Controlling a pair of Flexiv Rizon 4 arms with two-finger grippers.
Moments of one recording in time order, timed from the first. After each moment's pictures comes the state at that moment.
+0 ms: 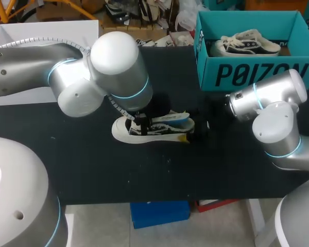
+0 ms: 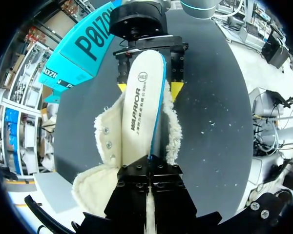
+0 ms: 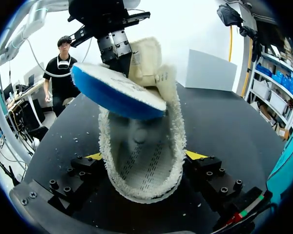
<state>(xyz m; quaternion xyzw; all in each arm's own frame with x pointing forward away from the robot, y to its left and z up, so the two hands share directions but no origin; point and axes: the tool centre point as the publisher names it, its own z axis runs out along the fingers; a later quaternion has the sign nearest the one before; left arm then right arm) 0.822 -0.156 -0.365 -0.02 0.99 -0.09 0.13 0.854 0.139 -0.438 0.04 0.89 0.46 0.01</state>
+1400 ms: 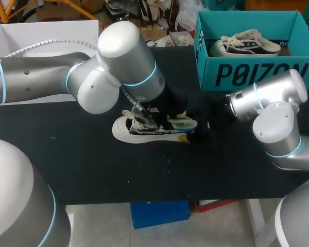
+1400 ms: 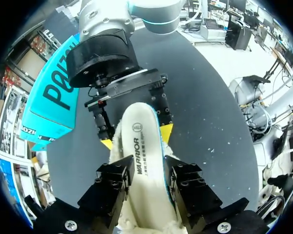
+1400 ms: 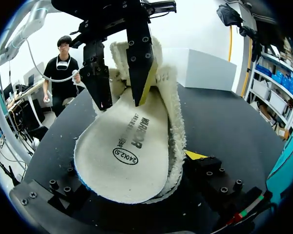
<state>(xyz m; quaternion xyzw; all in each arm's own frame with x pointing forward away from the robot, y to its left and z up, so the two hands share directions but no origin) 0.830 -0.231 -0.374 0.14 0.97 -0.17 0.08 0.854 0.138 -0.439 0.04 0.89 0.46 0.01</state>
